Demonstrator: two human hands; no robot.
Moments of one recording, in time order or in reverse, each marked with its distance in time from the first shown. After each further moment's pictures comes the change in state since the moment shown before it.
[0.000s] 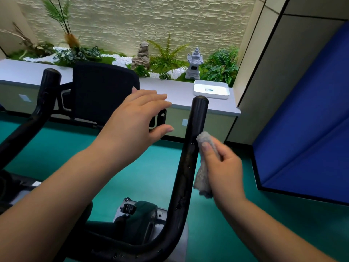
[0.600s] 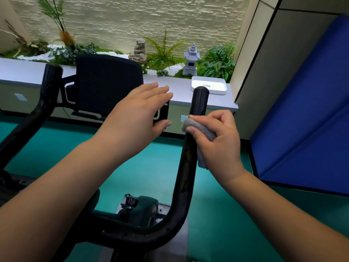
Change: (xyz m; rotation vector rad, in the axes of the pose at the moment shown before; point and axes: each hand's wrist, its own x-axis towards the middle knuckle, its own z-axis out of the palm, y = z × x) left_hand -0.009 0.002 -0.005 0.077 -0.047 0.022; right_hand 0.011 -0.023 0.008 -0.316 -0.016 -0.569
